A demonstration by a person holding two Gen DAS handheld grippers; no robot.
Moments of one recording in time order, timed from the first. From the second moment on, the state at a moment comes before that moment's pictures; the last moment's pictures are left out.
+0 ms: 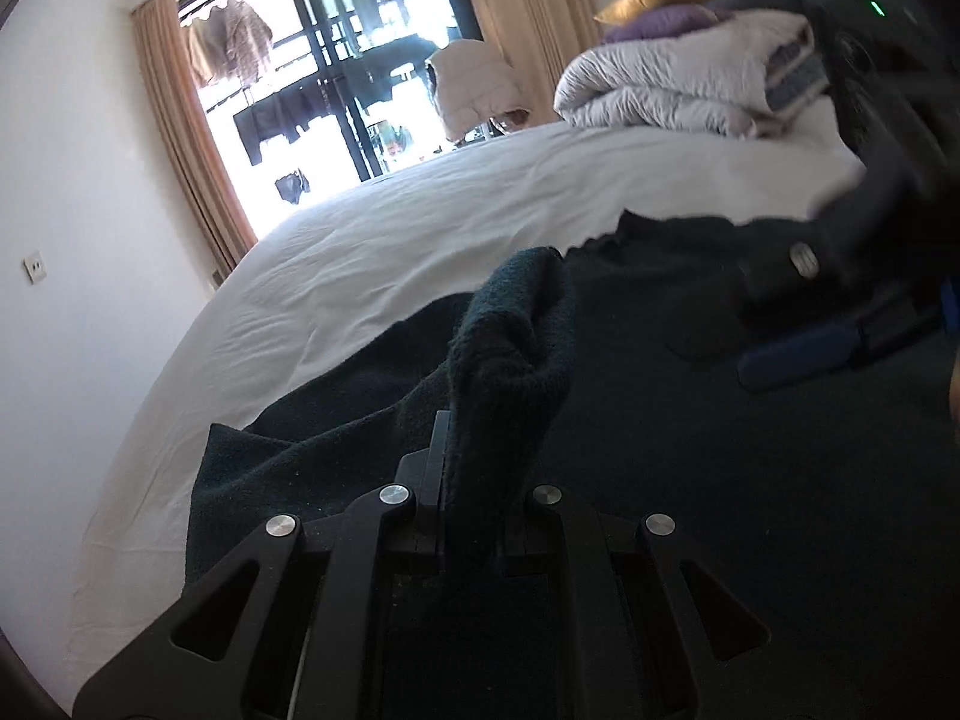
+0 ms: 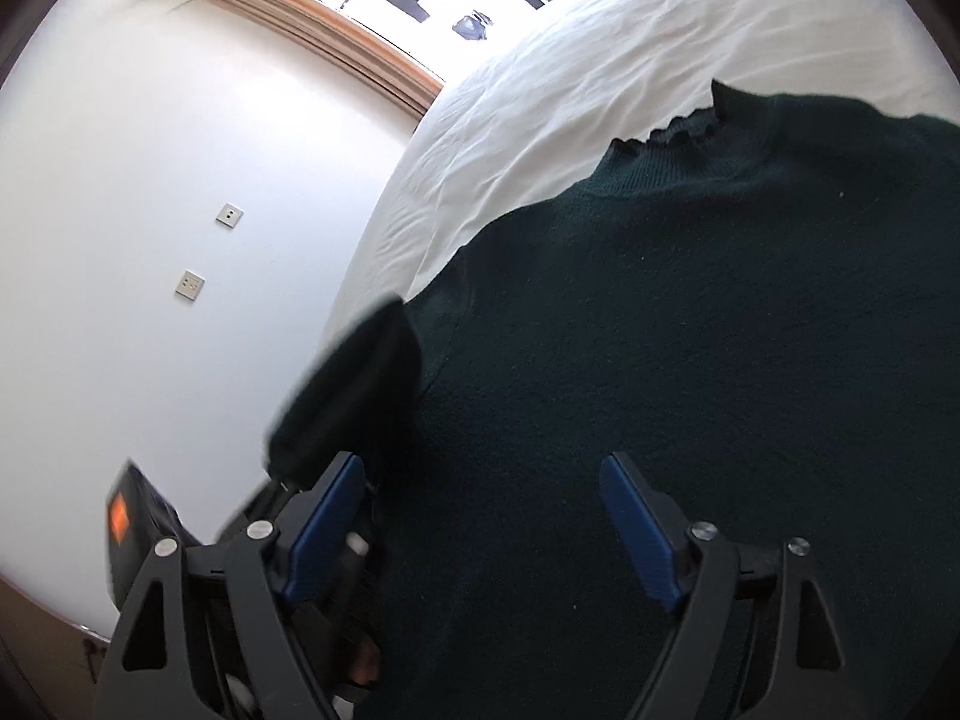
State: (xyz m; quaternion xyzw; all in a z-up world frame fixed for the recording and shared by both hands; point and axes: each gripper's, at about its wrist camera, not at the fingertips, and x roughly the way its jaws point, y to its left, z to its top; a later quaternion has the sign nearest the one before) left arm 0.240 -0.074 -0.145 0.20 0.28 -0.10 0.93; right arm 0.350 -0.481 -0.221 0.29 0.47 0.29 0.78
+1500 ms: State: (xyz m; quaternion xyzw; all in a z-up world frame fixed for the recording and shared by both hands) left arm 0.153 -0.072 -0.137 0.21 0.23 -0.12 0.94; right arm 0.409 -0.487 -0.190 0.27 0.47 0.31 0.78
